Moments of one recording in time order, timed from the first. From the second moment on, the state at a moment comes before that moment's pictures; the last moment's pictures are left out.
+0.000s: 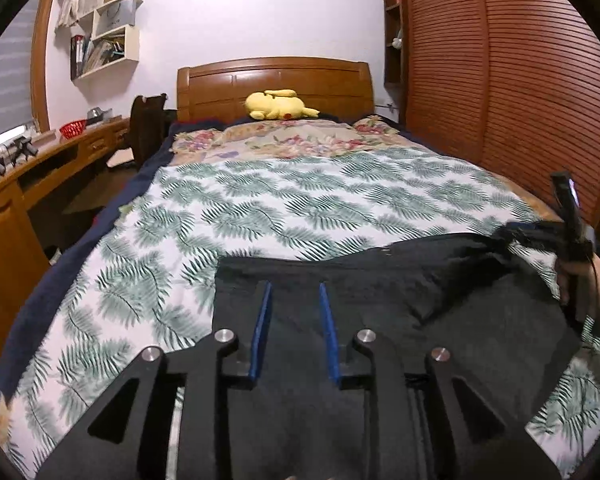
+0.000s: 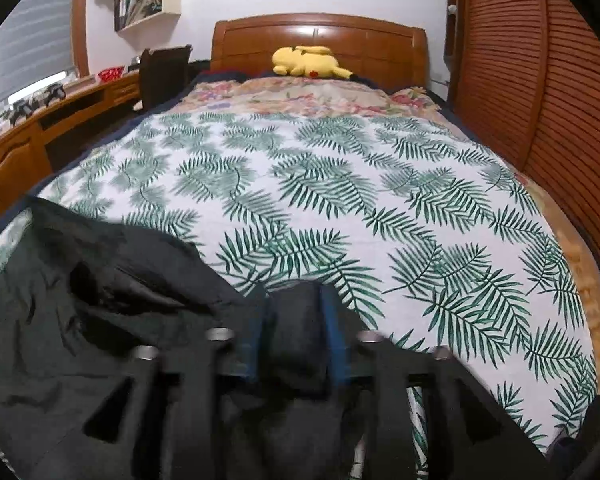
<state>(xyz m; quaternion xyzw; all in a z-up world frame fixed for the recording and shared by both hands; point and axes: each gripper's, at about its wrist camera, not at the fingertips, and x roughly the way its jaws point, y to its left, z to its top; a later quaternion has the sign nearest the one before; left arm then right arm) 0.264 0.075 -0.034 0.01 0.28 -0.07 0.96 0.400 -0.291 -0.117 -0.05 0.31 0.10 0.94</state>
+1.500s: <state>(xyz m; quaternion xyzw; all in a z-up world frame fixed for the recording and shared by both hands) 0.231 0.049 -0.064 0.00 0.33 -0.11 0.94 0.471 -0.261 -0.138 -0.12 0.39 0.02 0.91</state>
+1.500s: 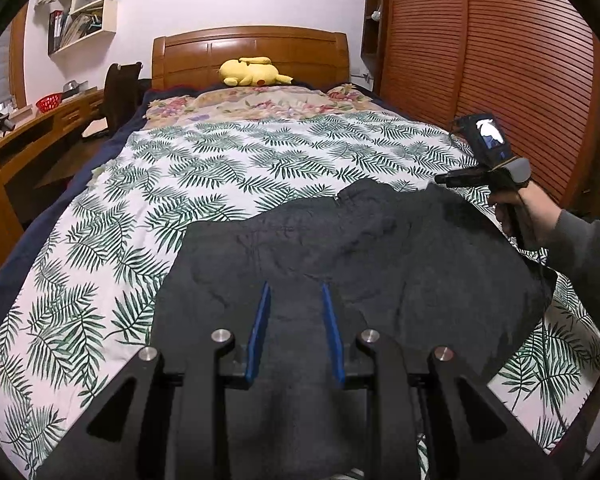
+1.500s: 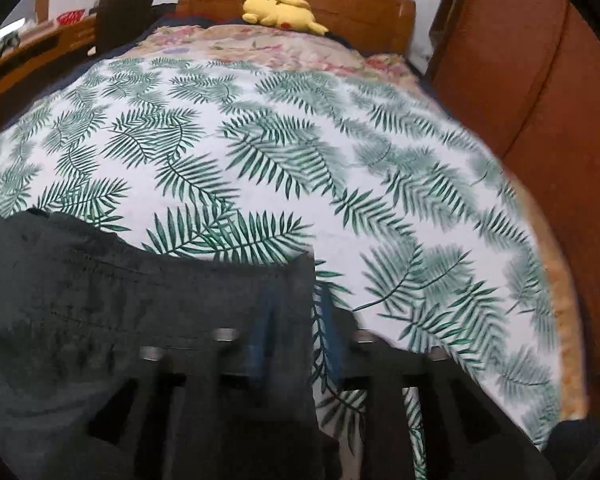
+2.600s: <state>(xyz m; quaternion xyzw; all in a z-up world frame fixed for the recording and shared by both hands) 0.226 0.062 -0.070 0.00 0.34 -0.09 0.94 0.469 -0.103 -0.195 -0.18 0.42 0.15 0.88</state>
